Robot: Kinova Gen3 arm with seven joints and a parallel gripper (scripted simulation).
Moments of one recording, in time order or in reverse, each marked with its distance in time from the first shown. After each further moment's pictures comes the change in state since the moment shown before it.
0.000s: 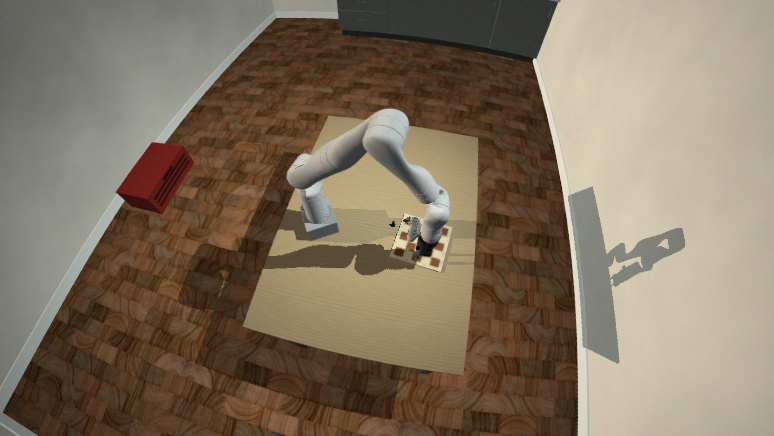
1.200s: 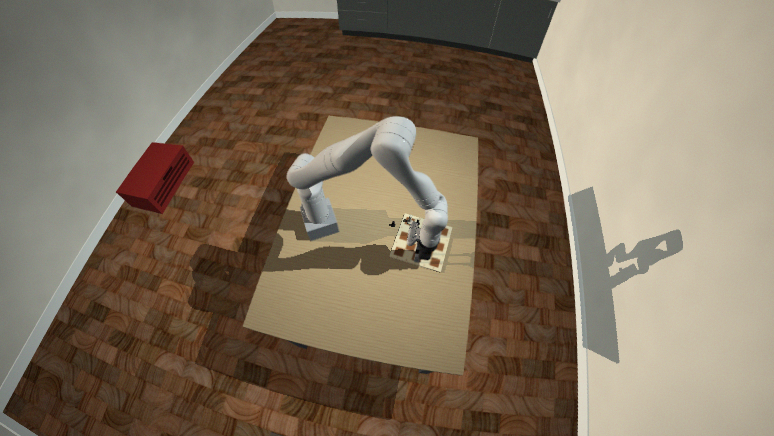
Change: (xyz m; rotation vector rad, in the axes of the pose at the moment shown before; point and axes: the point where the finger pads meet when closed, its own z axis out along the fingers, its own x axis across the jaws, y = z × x) arm -0.001 0.002 0.030 -0.005 -0.001 0.001
